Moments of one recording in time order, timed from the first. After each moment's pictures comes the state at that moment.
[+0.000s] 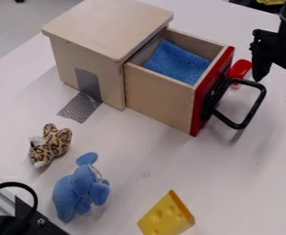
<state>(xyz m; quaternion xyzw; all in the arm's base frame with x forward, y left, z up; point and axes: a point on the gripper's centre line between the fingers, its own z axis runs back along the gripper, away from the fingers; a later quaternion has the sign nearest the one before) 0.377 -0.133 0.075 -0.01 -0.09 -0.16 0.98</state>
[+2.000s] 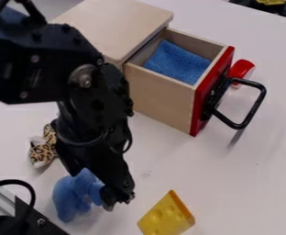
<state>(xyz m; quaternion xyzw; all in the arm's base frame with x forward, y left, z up) 0.140 -0.013 0.067 0.06 -0.07 -0.08 0.99</state>
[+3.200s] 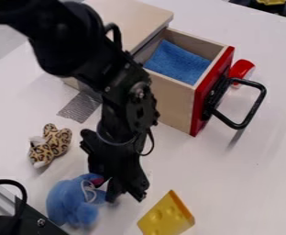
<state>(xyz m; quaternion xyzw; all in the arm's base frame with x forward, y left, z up) 0.164 -0.008 0.014 0.07 0.02 -0.10 0.99</state>
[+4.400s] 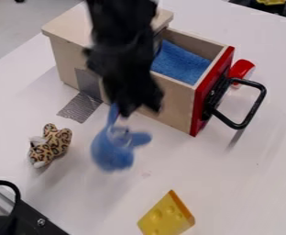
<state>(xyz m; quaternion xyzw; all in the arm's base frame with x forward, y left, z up) 0.230 0.005 0.114 0.04 -0.11 -0.07 0.99</state>
